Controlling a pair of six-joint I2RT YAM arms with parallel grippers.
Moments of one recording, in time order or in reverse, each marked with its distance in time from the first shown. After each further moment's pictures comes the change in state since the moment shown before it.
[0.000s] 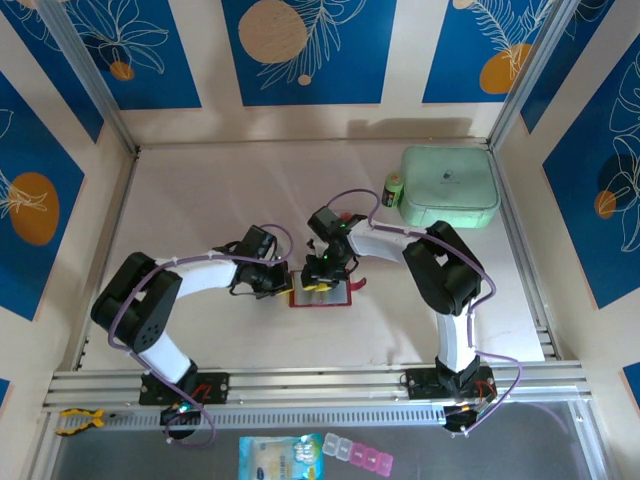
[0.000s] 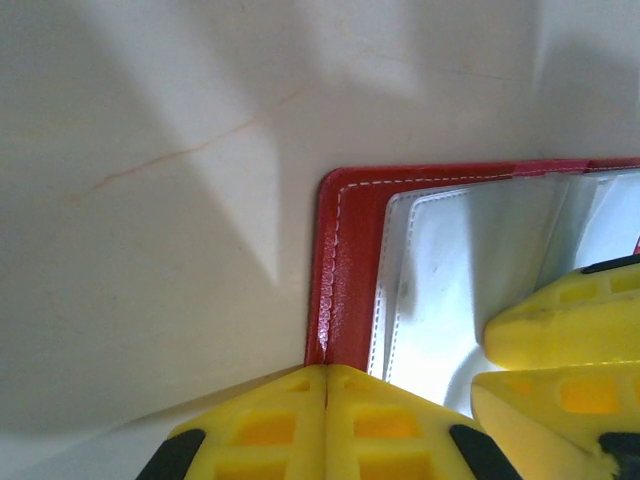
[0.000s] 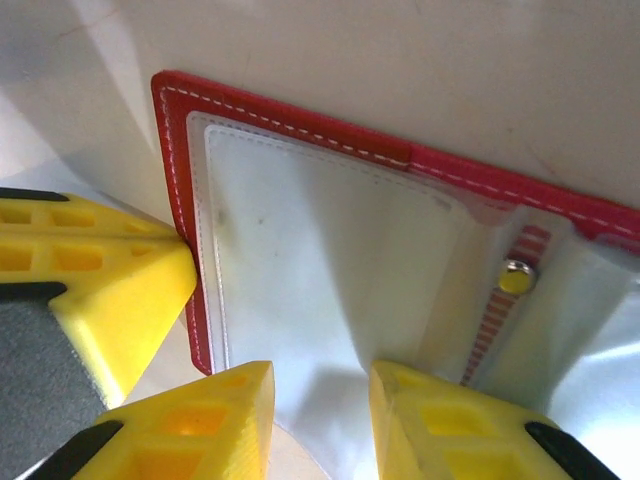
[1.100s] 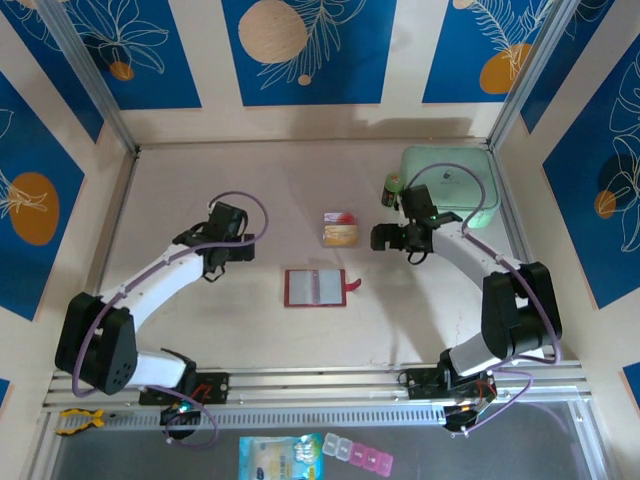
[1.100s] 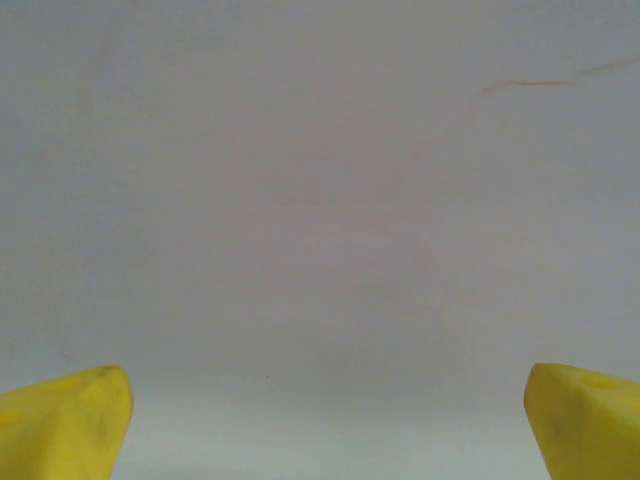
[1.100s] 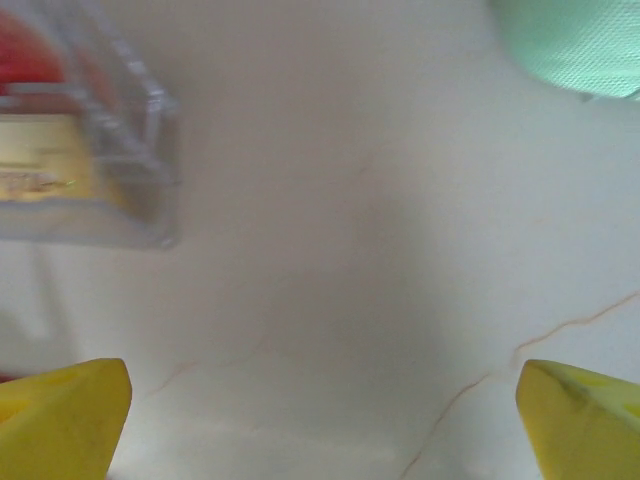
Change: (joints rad) left arm 0.141 -0.269 0.104 -0.264 -0.809 0.446; right arm -0.457 -0.454 -0.338 0.169 0.461 -0.364
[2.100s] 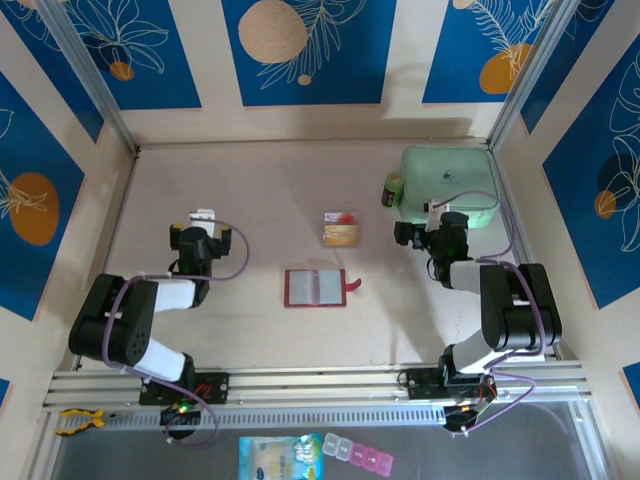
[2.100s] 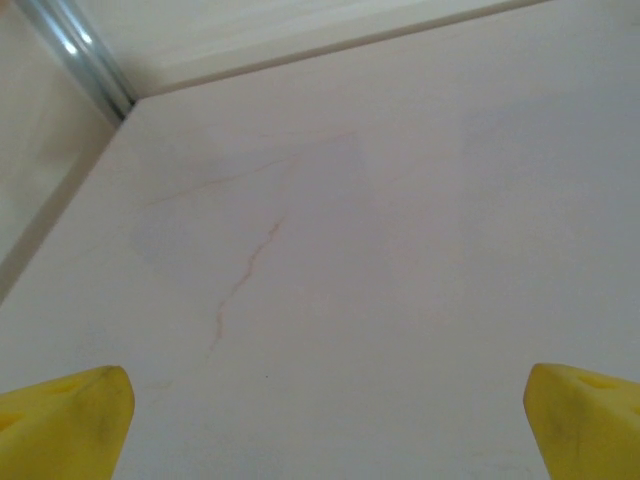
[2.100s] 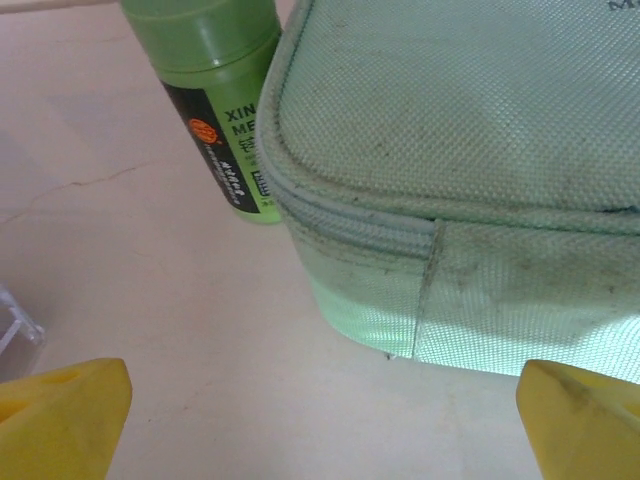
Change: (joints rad) left arm 0.251 0.141 -0.473 1.243 0.085 0.453; right arm -0.252 0.025 -0.448 1.048 -0.149 -0.172
